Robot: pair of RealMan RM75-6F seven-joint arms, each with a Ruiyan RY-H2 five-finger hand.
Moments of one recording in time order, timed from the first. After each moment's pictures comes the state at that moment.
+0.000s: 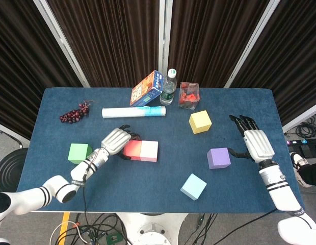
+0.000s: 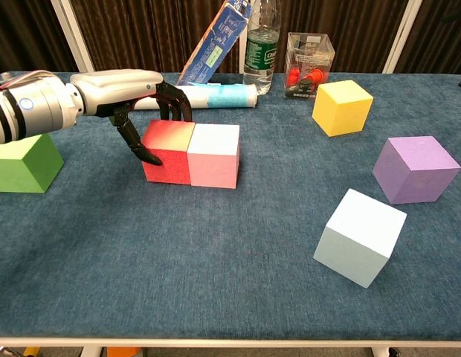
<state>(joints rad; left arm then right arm) -0.86 -1.58 -0.13 -1.22 1.44 0.83 -0.14 0.48 -1.11 0.18 -1.70 -1.28 1.11 0.09</state>
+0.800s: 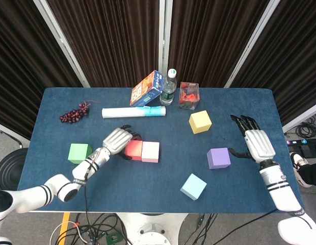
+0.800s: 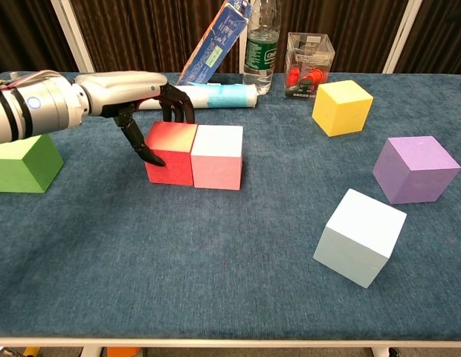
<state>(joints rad) -0.88 -1.59 -0.12 -1.22 1.40 0.81 -0.12 0.47 -1.11 0.19 -1.70 -1.28 1.11 0.09</state>
